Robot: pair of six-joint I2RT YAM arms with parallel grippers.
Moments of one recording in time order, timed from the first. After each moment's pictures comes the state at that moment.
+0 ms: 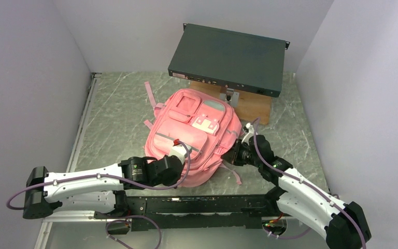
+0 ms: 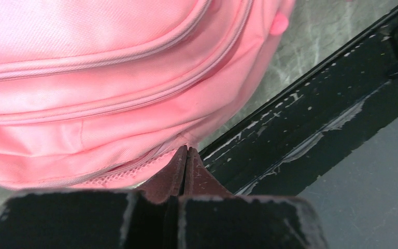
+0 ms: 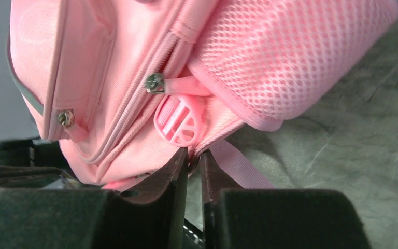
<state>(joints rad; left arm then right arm) -1.31 1.01 0.78 -0.68 -0.34 -0.65 0.57 0.79 0.33 -0.10 -0.20 0.79</state>
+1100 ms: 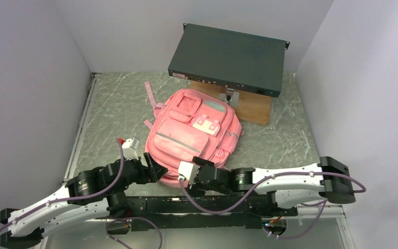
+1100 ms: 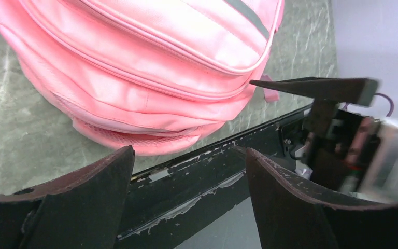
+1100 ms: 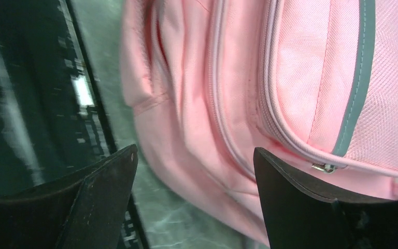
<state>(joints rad) -1.15 0.40 0.61 -0.79 -0.36 -1.03 1.43 1.16 0.69 -0.15 0.28 -0.09</state>
